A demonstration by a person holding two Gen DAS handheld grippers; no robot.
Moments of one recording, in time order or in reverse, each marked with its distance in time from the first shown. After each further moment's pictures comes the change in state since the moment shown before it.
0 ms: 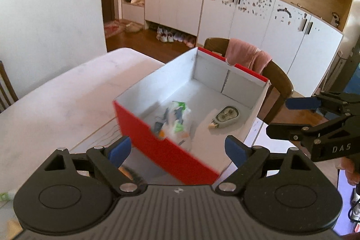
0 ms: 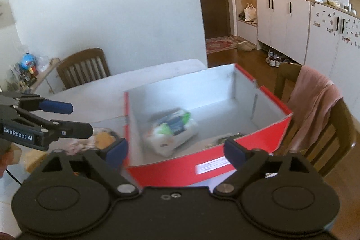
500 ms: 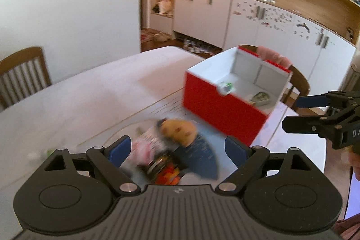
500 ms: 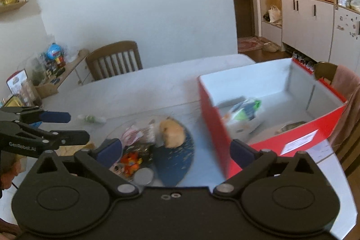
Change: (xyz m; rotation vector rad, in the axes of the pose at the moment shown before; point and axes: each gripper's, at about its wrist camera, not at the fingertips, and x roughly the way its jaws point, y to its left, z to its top) left arm -0.100 0.084 -0.101 -0.080 -0.075 0.109; right arm 0.011 0.116 -0.028 -0.046 0.019 0.089
